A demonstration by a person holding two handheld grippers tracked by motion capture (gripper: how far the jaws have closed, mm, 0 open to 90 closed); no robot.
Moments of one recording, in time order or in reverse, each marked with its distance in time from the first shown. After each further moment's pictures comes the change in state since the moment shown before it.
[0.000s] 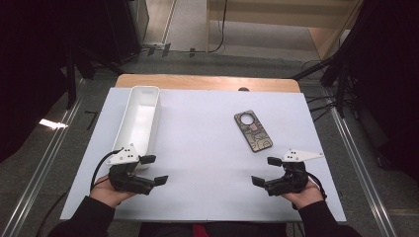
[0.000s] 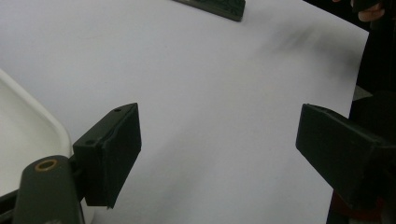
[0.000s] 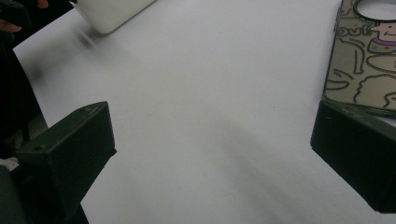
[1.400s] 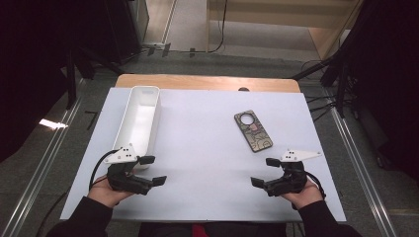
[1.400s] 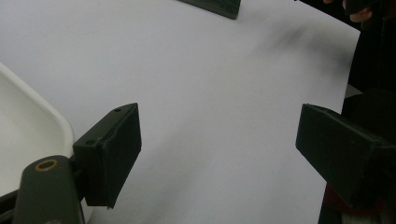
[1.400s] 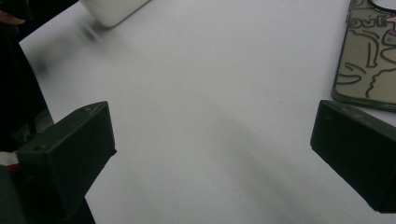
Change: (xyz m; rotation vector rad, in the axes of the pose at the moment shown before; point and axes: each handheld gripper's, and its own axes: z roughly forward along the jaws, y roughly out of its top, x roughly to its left) left arm 0.003 -0.002 -0.003 0.006 -0.023 0.000; right arm -0.001 -0.001 0.002 0.027 0.023 -0.002
